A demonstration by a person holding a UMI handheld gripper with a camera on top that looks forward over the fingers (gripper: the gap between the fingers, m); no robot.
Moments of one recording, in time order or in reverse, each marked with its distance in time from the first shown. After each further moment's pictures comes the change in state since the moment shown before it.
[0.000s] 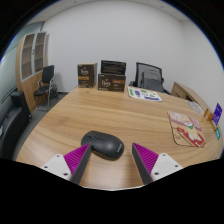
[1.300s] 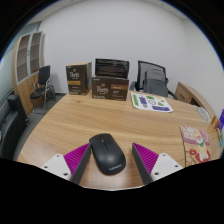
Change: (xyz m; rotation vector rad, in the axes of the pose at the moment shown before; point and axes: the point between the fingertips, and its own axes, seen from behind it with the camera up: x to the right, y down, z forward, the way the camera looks) arm 0.005 -0.065 0.104 -0.019 -0.003 0.009
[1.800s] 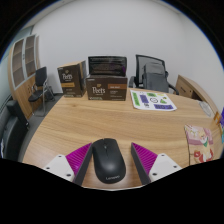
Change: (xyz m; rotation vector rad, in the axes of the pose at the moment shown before) arm 0.000 -0.014 0.024 -0.058 -0.009 0.065
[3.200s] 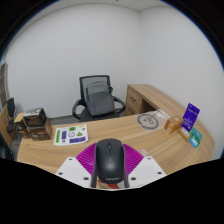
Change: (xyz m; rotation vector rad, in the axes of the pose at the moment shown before) arm 0.323 -0.106 -0.142 0.130 0.333 0.208
